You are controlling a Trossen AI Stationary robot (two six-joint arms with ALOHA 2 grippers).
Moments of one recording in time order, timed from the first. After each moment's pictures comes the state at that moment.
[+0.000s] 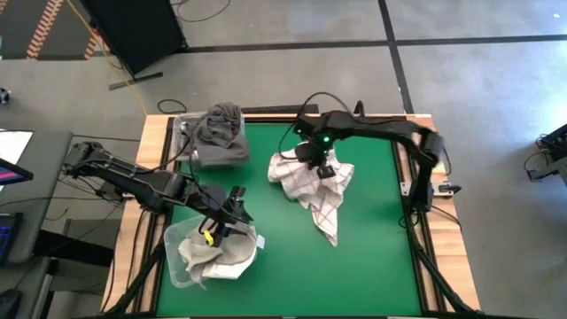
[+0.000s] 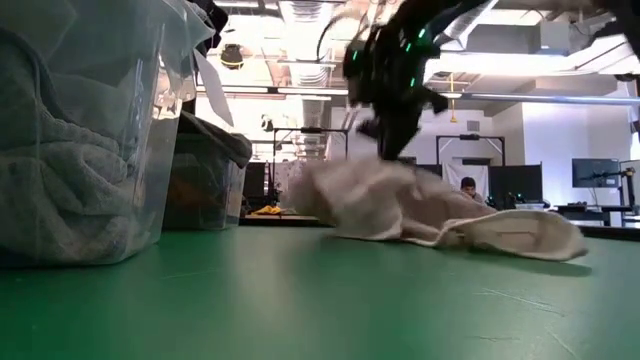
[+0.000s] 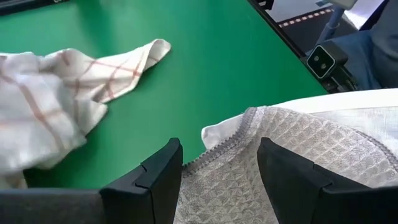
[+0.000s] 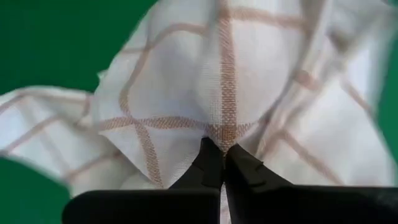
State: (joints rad) left arm -0.28 1.16 0.88 -0.33 0.04 0.09; right arm -0.38 1.87 1.53 -0.99 -0.25 -0.70
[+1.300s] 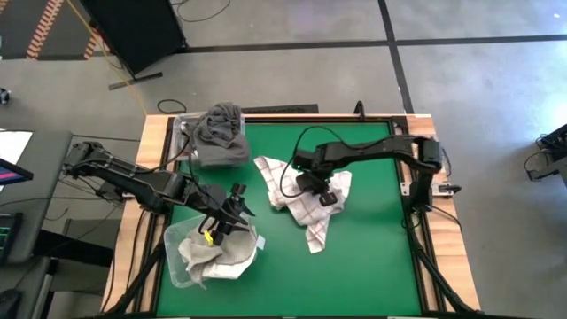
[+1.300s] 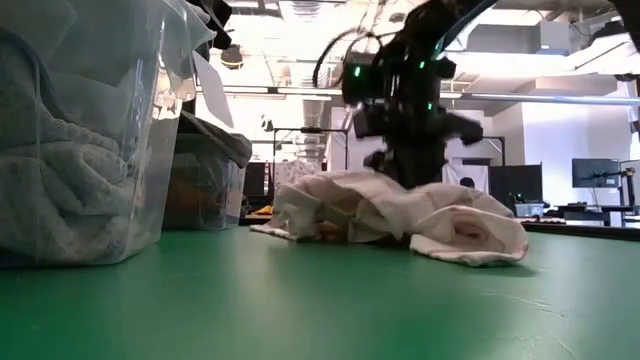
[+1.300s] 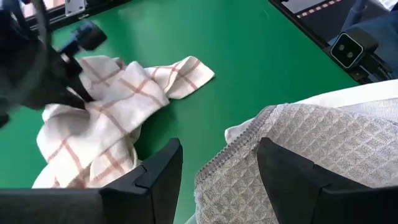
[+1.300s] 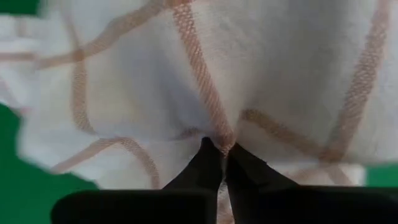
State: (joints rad) left arm -0.28 1.16 0.88 -0.32 -0.03 0.19; right arm -0.19 1.87 1.29 -0.83 -0.20 -0.53
